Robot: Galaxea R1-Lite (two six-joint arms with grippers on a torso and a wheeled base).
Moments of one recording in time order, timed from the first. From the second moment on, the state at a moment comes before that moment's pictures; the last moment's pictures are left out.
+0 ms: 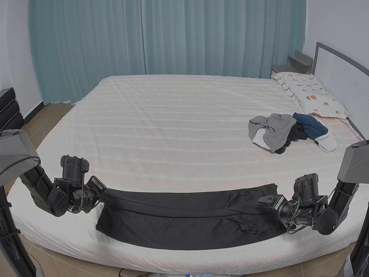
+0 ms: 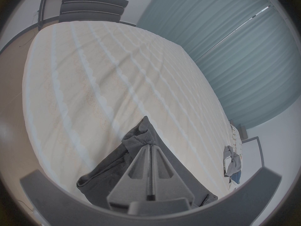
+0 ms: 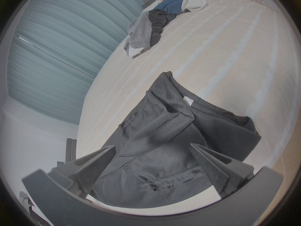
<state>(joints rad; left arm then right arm) -0.12 2.04 -0.59 -0.69 0.07 -1.00 0.30 2.09 -0.34 -1.04 0.01 0.99</state>
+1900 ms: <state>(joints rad) -0.12 2.04 -0.58 -0.70 0.07 -1.00 0.30 2.18 -0.41 -1.05 -0.03 1.03</state>
